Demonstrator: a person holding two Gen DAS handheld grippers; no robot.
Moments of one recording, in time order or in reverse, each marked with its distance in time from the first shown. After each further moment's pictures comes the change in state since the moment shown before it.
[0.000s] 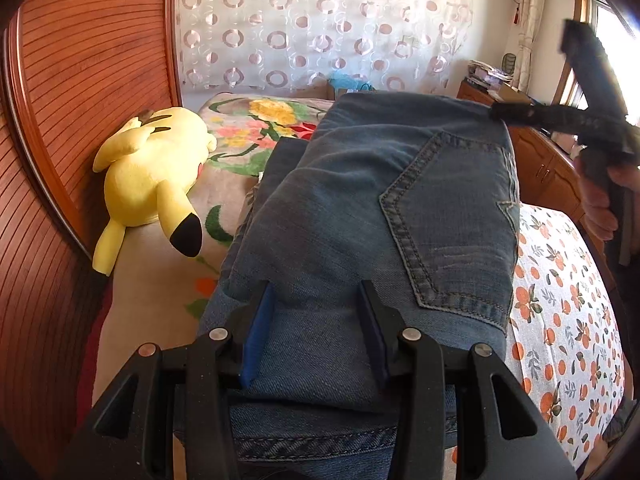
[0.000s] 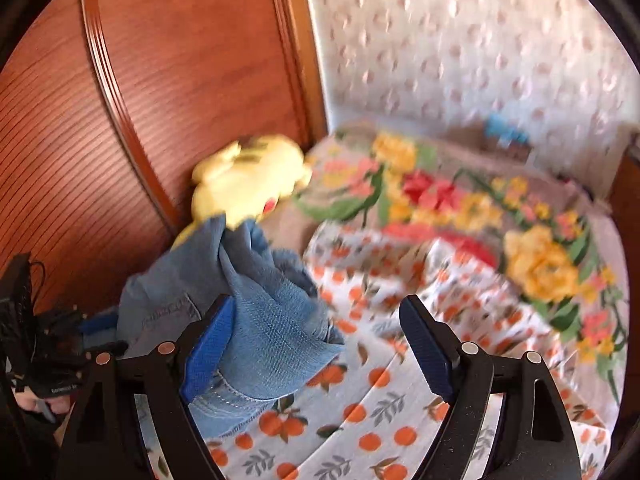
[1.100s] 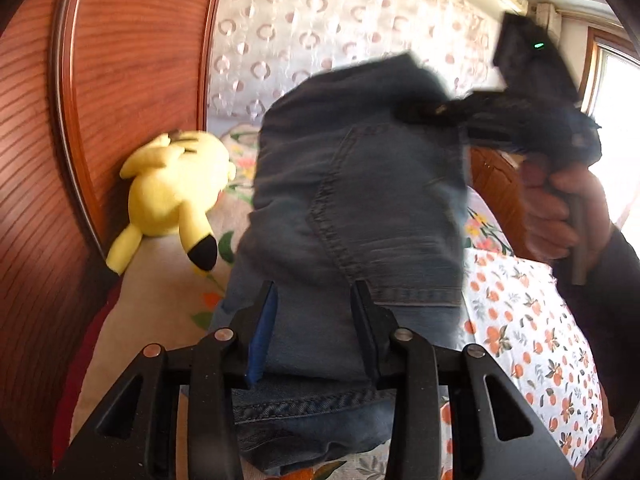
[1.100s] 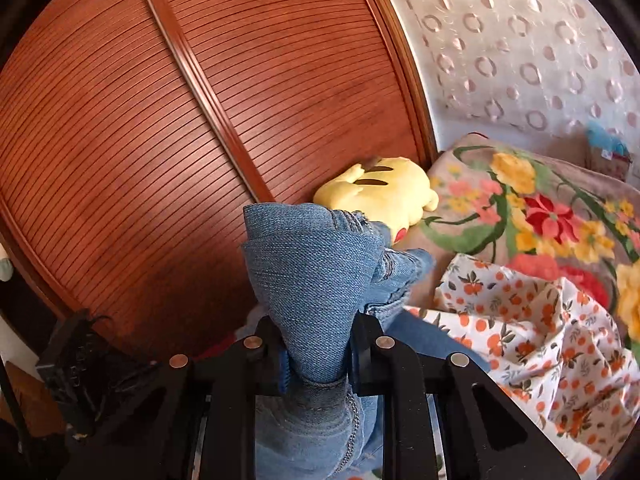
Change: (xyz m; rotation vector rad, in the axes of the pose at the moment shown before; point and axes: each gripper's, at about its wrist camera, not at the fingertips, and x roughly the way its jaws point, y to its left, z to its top) left arm -0.058 0.004 -0.007 -0.114 -0.168 0.003; right arm 0.041 0.044 0.029 -0.017 0.004 0.418
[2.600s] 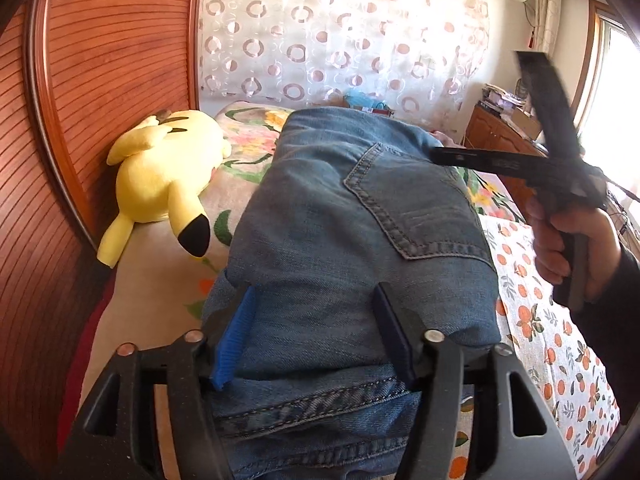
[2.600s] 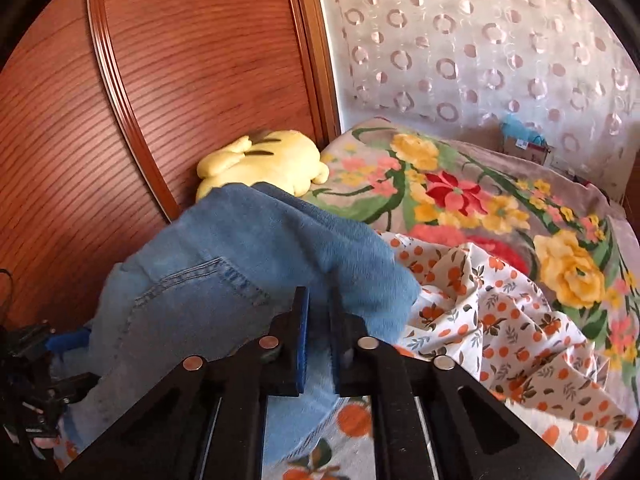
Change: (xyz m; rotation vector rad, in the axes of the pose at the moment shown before) left arm 0.048 -0.004 -0.010 0.045 0.092 0.033; right arm 0.029 -0.056 -0.091 0.018 0.011 -0.352
